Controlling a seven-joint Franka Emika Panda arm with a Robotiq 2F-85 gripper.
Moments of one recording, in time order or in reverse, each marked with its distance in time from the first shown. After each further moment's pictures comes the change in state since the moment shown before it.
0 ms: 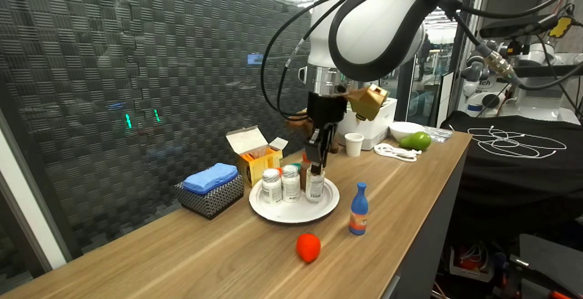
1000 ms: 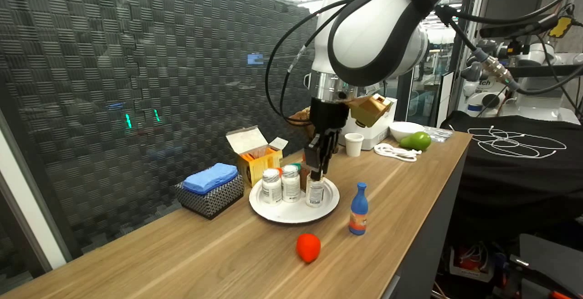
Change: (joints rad) arm -0.010 0.019 0.001 -0.014 0.096 0.029 -0.005
